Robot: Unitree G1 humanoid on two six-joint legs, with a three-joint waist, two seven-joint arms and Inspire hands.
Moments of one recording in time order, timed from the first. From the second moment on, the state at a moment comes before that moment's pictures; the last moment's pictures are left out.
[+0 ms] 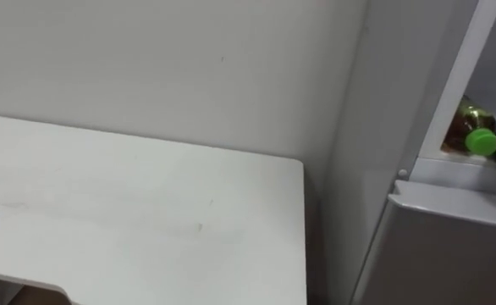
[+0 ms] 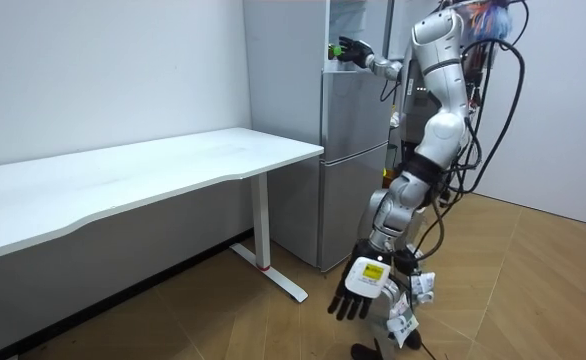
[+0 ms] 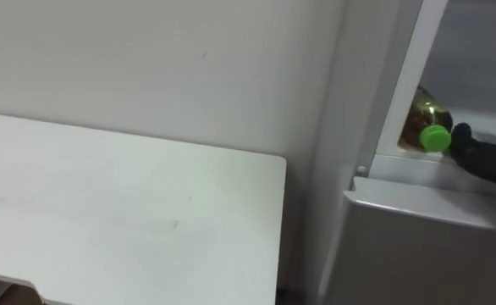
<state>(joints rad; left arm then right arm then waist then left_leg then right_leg) 0.41 0.33 0.19 0.81 -0.49 0.15 0.03 -0.31 -0.72 -0.17 0.24 0.29 -0.02 -0.30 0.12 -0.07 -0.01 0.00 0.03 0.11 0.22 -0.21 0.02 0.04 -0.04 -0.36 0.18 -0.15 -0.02</state>
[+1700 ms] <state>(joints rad) 0.38 0.19 0.23 1.08 -0.42 -0.05 0.01 0.16 -0.34 -0.29 -0.39 0.41 -0.14 -0.35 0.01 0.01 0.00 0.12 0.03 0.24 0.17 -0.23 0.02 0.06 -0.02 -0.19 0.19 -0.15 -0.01</state>
